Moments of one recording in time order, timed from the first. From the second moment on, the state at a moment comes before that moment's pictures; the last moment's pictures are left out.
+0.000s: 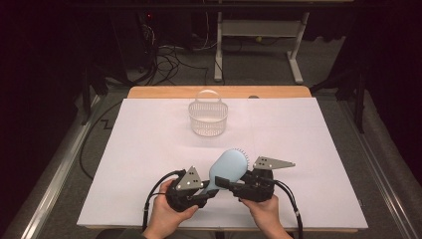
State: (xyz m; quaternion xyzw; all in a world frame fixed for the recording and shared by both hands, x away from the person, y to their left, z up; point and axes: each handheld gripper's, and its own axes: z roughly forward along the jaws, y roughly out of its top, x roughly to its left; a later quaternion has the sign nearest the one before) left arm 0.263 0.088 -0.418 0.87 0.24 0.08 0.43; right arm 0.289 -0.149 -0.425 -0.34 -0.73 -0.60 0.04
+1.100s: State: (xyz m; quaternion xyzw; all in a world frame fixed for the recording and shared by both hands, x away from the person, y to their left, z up) left arm 0.268 0.098 -0.421 0.86 0.24 0.05 0.46; right arm 0.295 -0.156 -0.423 -0.34 -0.73 -0.59 0.04
